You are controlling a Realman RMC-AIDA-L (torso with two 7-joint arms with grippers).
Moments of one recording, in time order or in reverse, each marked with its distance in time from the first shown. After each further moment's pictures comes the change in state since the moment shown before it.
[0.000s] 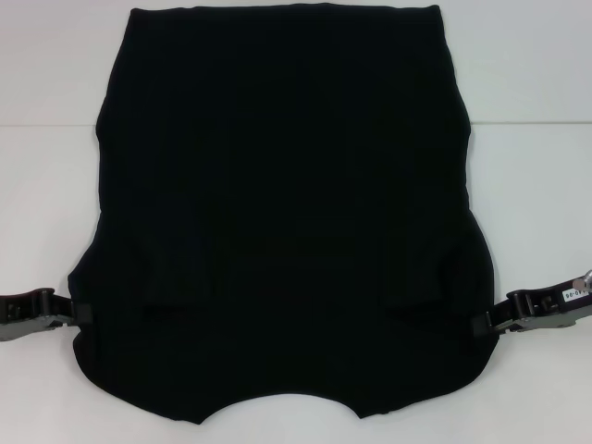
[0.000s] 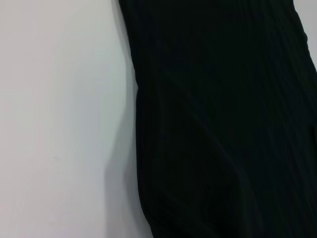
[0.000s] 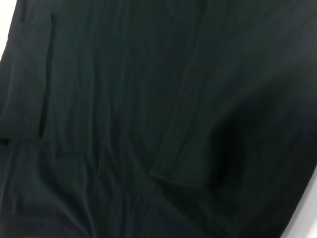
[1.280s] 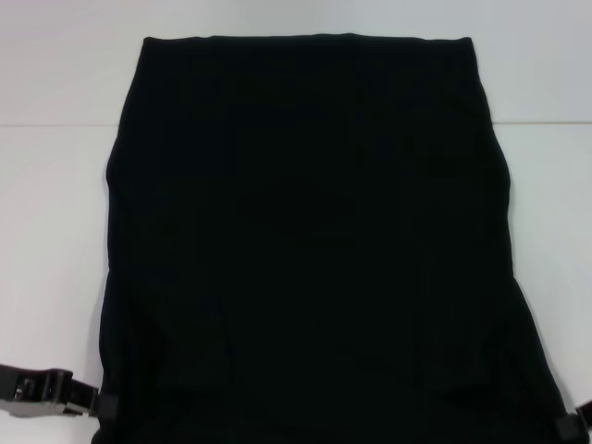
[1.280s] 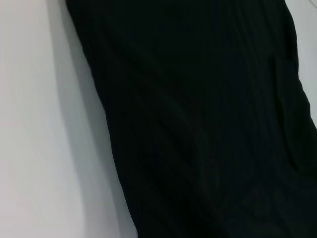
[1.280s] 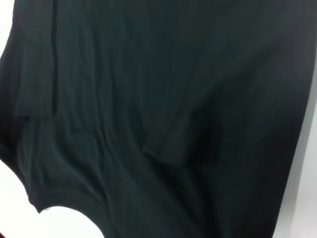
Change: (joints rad) left arm 0.004 0.000 0.081 0.025 0.092 0.304 0.018; right arm -0.179 -0.045 0.017 -0.133 -0.002 -0.328 -0.021
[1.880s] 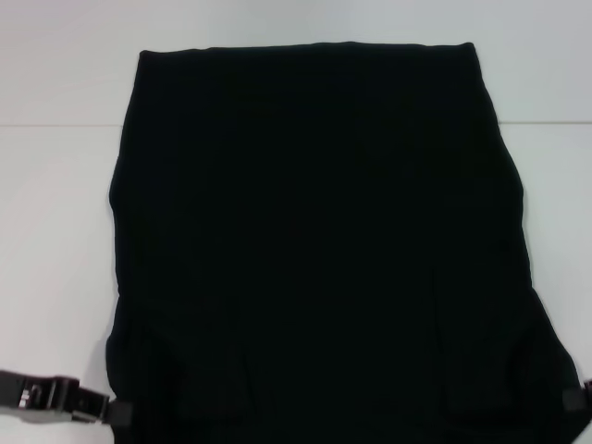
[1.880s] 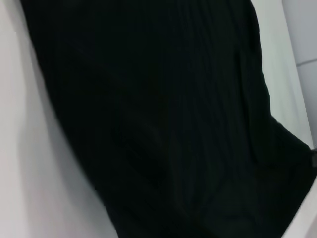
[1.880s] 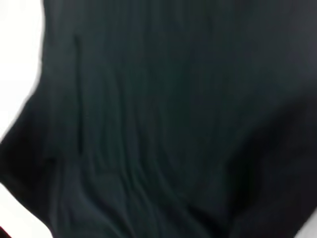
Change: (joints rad) left arm 0.000 -0.005 -0.025 -0.005 -0.008 0.096 0.040; right arm -0.013 -0.006 0.109 -0.027 0.007 -0.048 -0.056
